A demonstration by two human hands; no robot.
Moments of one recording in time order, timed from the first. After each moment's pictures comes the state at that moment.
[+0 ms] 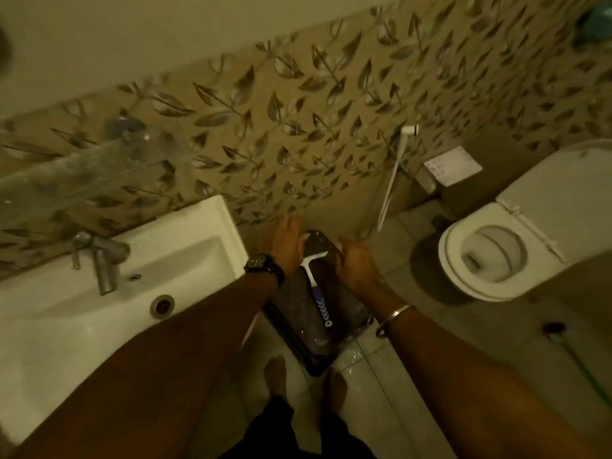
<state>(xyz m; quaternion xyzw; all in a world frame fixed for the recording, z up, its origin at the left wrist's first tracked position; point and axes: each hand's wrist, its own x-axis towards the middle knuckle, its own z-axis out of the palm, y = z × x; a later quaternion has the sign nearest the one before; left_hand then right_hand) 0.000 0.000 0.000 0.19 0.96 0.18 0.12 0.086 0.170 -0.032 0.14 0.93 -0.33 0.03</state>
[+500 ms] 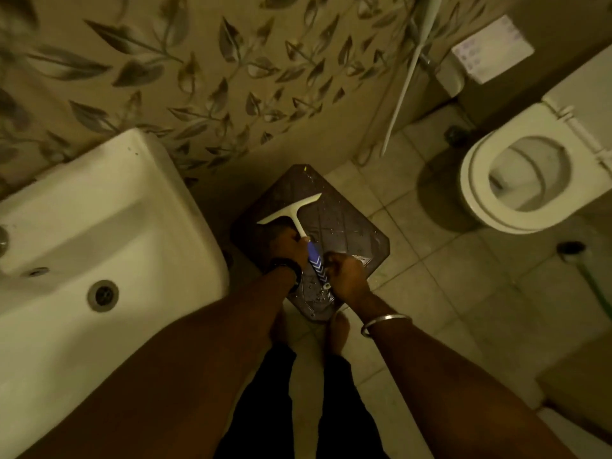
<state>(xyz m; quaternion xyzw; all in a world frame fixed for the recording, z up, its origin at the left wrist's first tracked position) 0.026 0.037 -0.215 -0.13 0.89 0.30 0.33 0.128 0.148 -0.233 0.28 0.83 -0.42 0.22</state>
